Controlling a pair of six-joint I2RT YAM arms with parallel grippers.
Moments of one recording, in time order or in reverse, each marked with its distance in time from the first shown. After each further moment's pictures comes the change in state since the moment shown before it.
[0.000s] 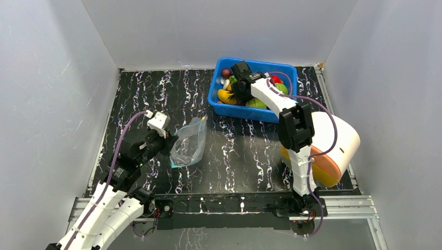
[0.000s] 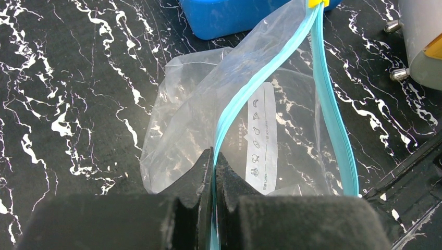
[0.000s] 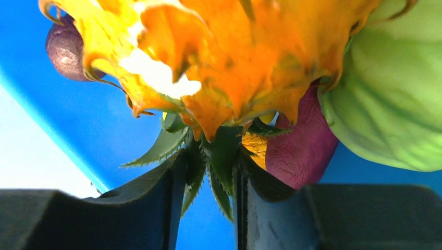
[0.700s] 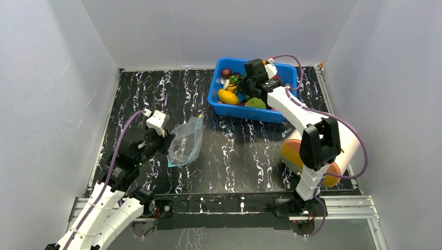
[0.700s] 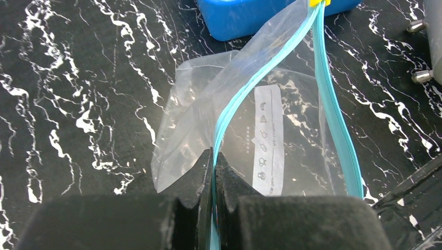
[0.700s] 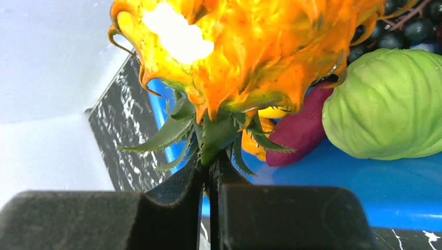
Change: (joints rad) left arm -0.002 0.008 0.030 -0.039 -0.050 0.021; right arm -0.001 -0.335 -0.317 0.296 -0.003 -0.443
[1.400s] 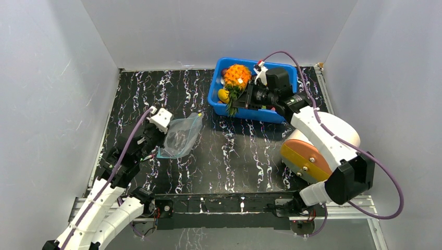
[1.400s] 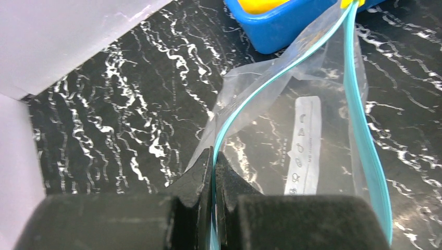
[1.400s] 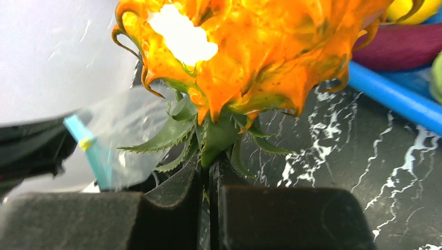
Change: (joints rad) left arm -0.001 0.047 0.062 0.034 -0.084 0.277; right arm -0.018 -0.425 -0.293 0.045 -0.660 -0.563
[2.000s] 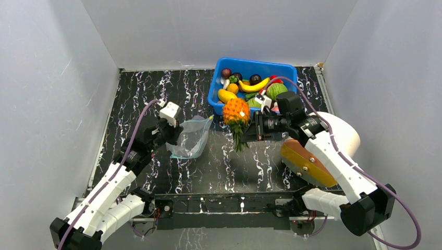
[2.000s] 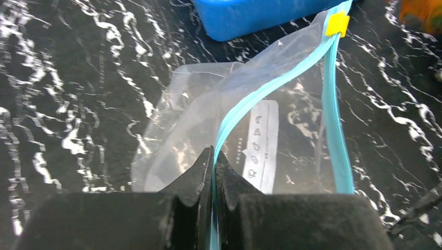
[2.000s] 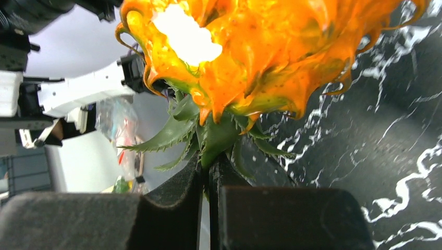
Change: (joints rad) left arm 0.000 0.180 -0.044 0.132 0.075 -0.190; right arm 0.010 -0.298 -0.231 -0.216 -0.340 -0.122
